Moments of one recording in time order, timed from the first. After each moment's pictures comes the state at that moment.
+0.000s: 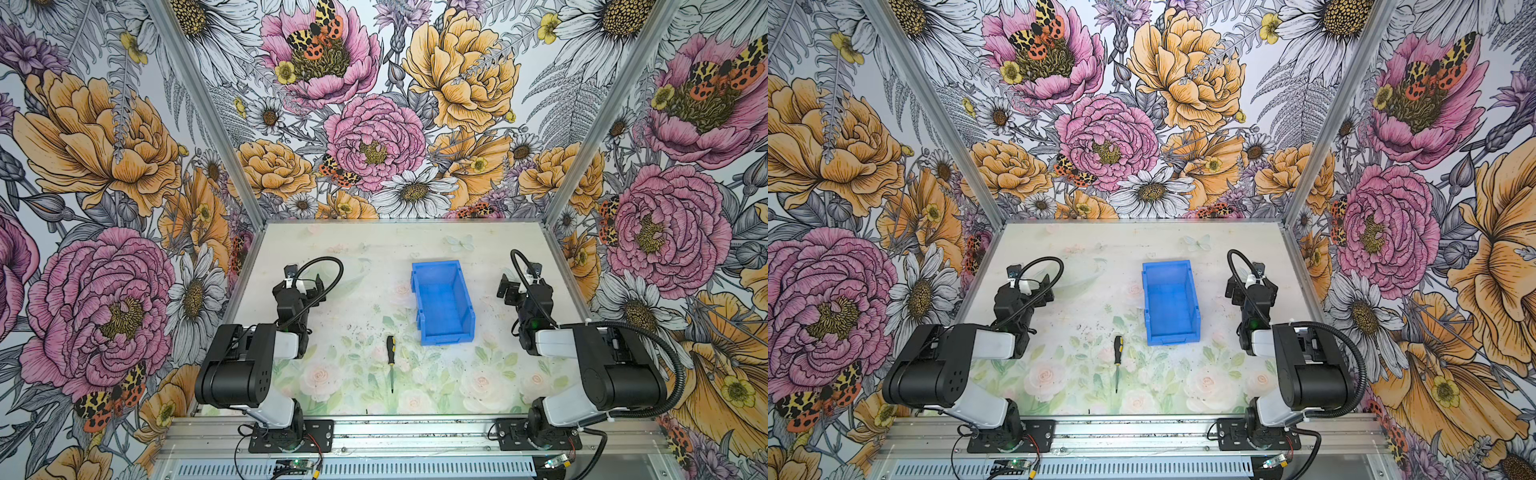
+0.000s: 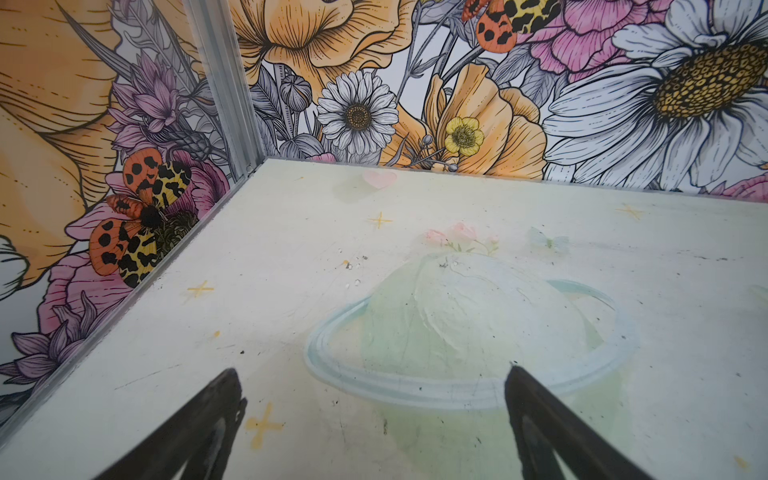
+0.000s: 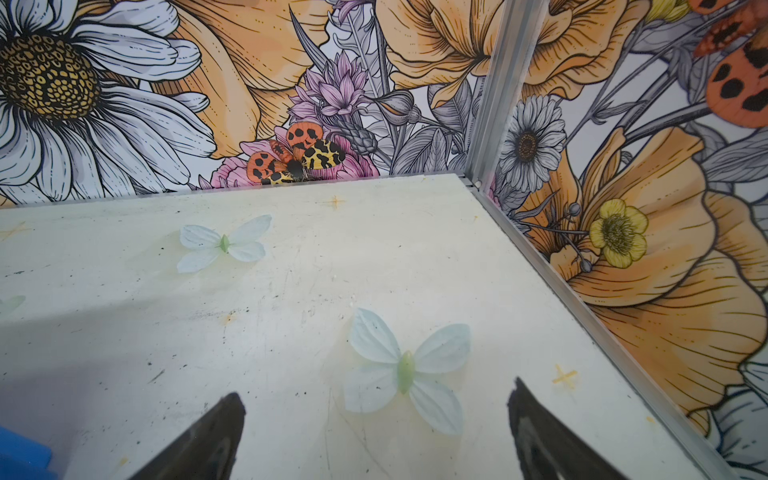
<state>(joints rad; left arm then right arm) 0.00 1.55 0.36 0.97 -0.14 -0.05 -0.01 1.52 0.38 0.85 0.18 0.04</state>
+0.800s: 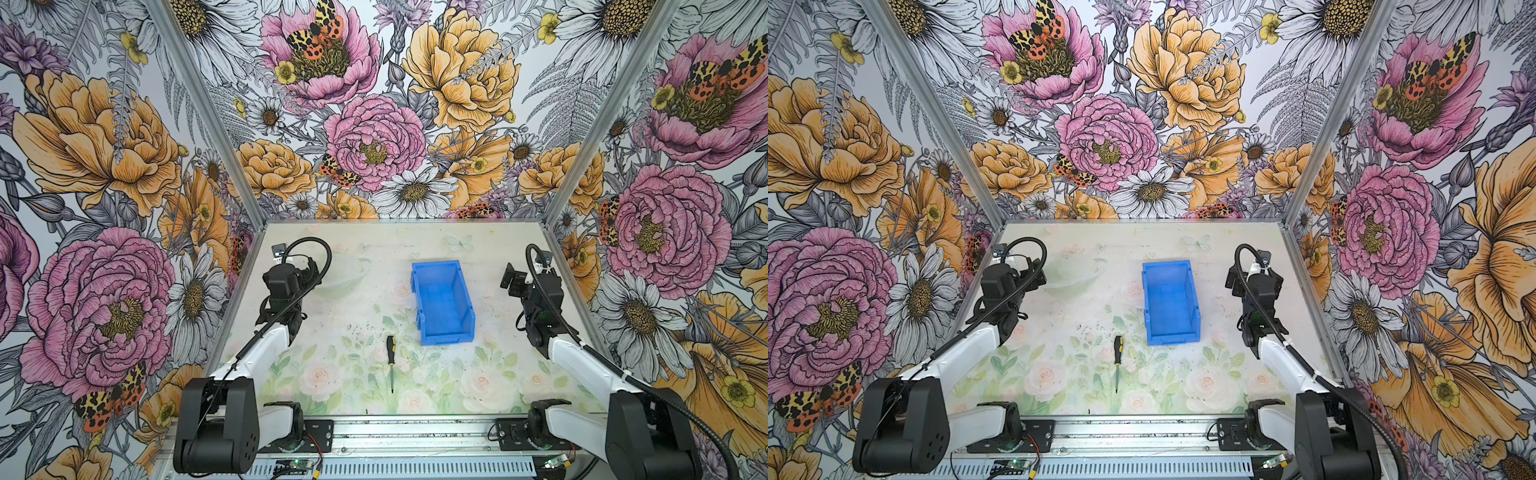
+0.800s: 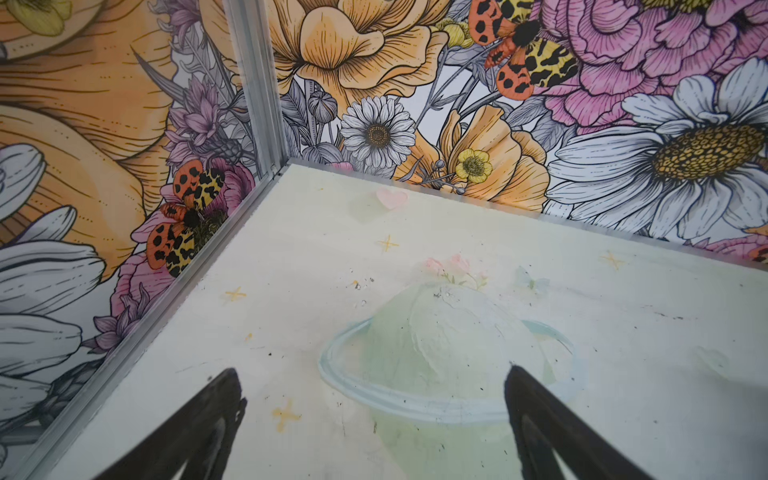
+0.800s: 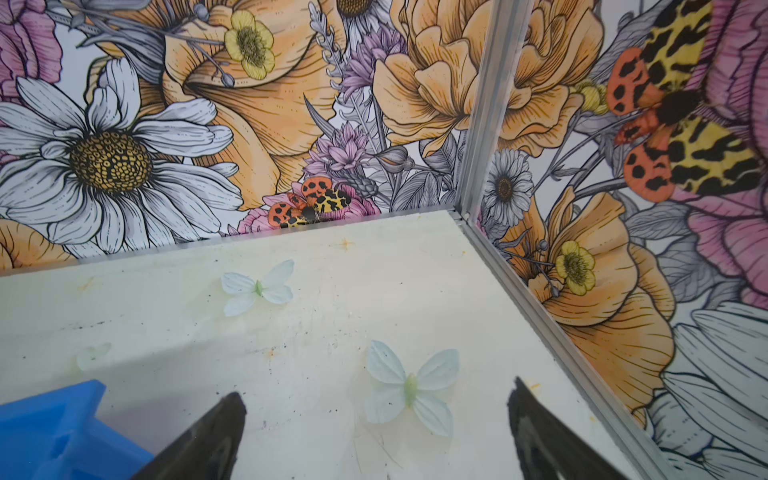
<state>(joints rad) -0.05 1.20 0.66 0.18 -0.24 -0.21 0.09 1.11 0.55 0.28 0.30 0.11</state>
